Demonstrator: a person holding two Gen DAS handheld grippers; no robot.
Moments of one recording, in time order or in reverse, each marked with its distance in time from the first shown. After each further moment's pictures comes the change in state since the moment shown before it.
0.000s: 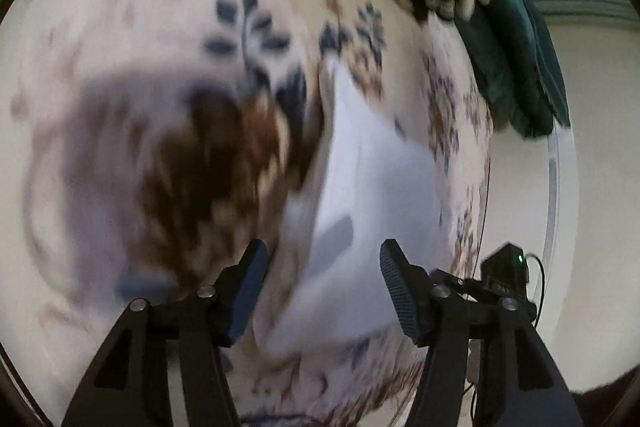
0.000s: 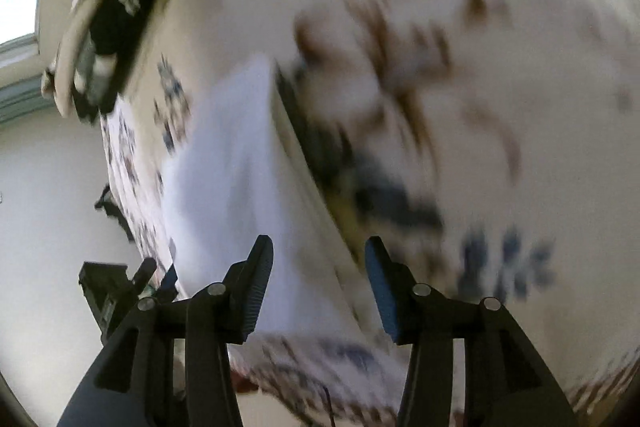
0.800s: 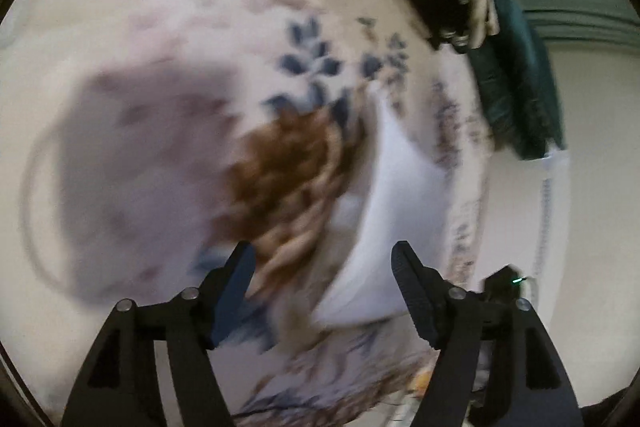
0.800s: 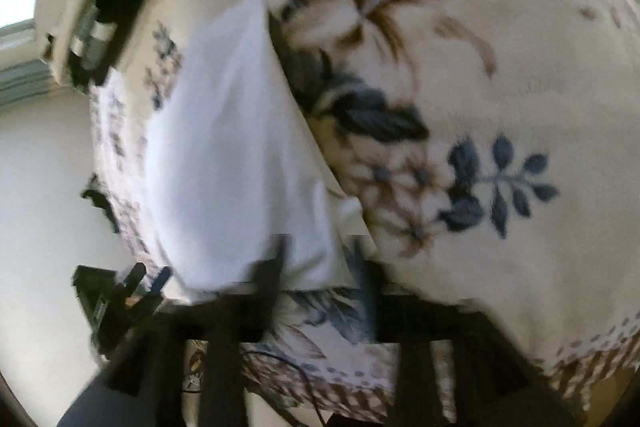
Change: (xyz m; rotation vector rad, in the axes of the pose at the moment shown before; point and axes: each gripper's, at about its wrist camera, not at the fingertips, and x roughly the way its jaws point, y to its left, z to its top) left arm -0.038 0.042 0.006 -0.071 -0.050 -0.075; right arm -0.002 0.002 -0.043 -0.023 -0.059 -0.035
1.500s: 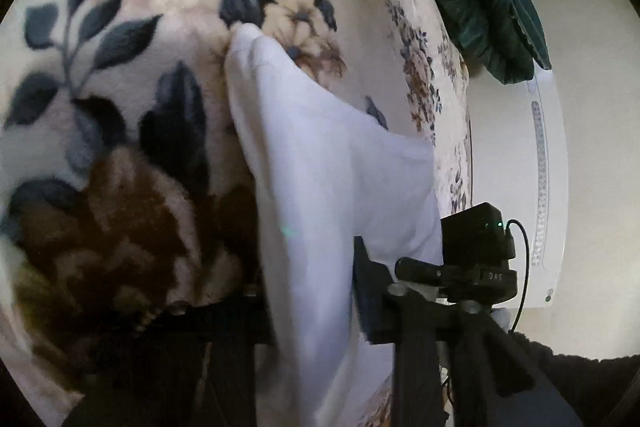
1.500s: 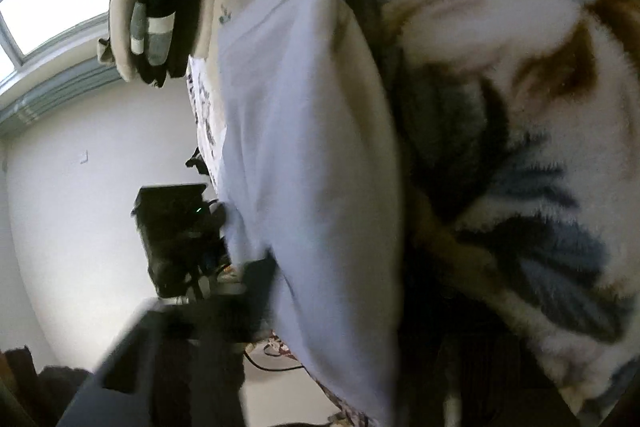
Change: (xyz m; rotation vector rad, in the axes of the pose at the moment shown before) left arm 0.117 -0.062 0.036 0.245 0.181 -0.029; right arm 0.093 0.001 0.059 -0.056 0.148 0.453
